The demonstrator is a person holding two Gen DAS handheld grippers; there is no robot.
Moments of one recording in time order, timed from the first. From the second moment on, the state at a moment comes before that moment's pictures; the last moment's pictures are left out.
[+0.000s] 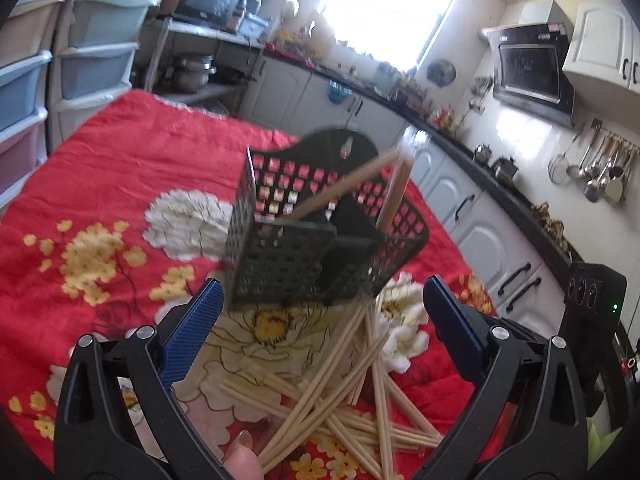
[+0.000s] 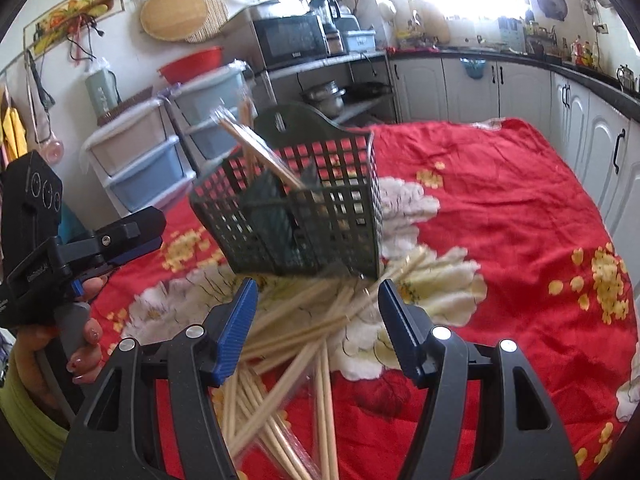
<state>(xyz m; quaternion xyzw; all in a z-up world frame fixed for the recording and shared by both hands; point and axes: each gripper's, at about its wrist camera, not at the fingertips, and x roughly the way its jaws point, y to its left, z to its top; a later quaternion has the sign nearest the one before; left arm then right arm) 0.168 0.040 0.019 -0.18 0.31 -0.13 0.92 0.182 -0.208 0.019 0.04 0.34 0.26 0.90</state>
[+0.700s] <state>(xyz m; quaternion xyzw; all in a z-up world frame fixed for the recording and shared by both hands) 0.227 -0.007 -0.034 -0.14 0.44 -0.21 0.86 0.228 -0.218 -0.044 0.13 0.44 0.26 0.85</state>
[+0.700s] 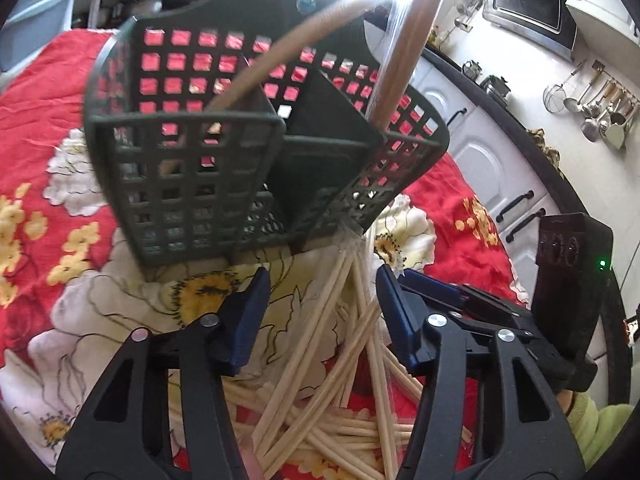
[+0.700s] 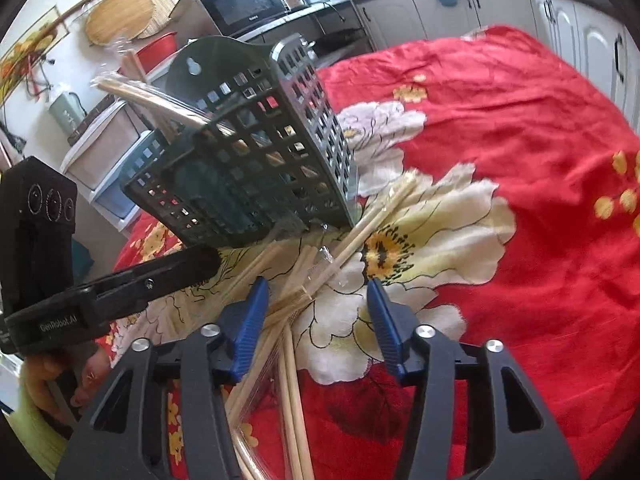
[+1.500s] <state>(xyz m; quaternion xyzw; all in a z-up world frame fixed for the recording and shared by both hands) 0.251 -0.036 -0.057 -0.11 0.49 -0.24 0.83 0.227 -0.252 -0.030 0.21 0.41 0.25 0.85</state>
